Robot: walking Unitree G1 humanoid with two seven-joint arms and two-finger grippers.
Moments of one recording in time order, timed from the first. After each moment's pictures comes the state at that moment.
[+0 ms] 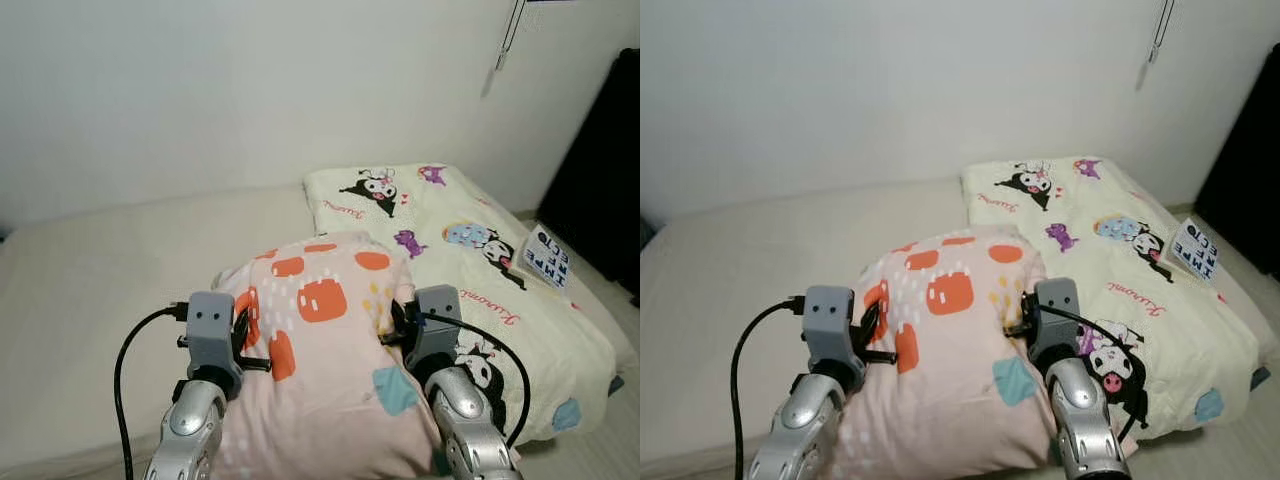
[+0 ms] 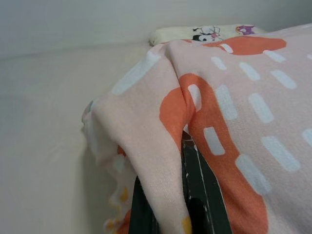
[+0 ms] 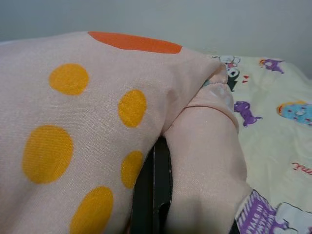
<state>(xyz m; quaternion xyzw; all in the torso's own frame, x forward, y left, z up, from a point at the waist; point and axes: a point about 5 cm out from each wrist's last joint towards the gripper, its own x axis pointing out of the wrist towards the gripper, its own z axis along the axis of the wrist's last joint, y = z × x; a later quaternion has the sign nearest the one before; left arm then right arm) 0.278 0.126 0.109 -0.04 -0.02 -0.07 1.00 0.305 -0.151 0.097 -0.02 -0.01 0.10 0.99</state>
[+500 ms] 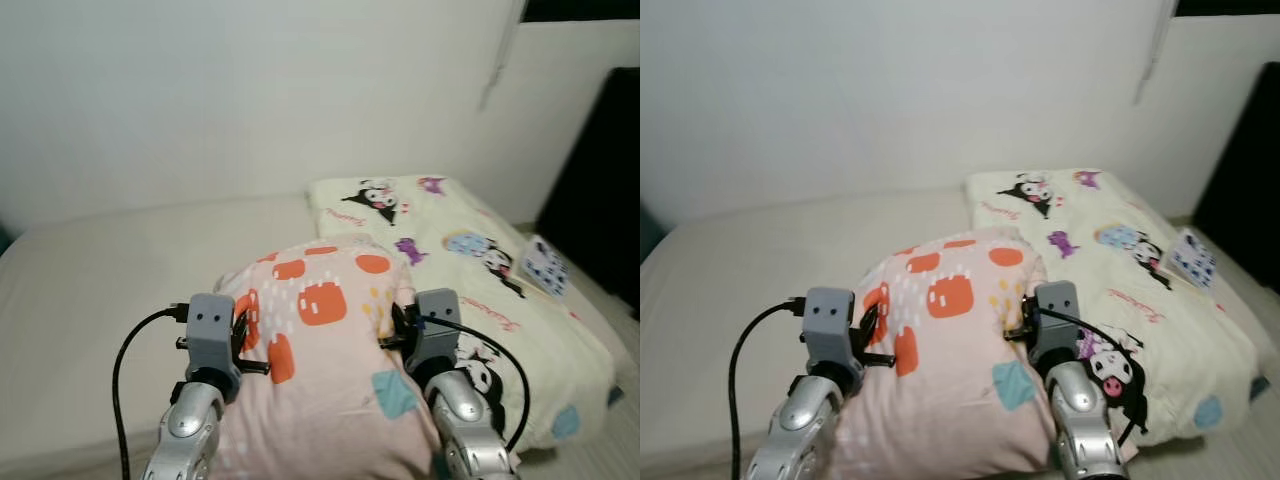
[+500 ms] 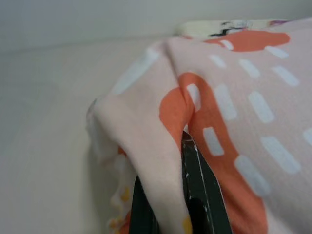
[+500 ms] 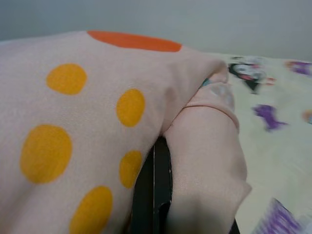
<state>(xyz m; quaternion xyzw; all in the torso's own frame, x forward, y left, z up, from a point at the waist) 0.278 0.132 0.107 -0.02 -0.01 -0.06 1.00 0.305 -0.149 0.097 -0.03 -0.01 0.10 0.99</state>
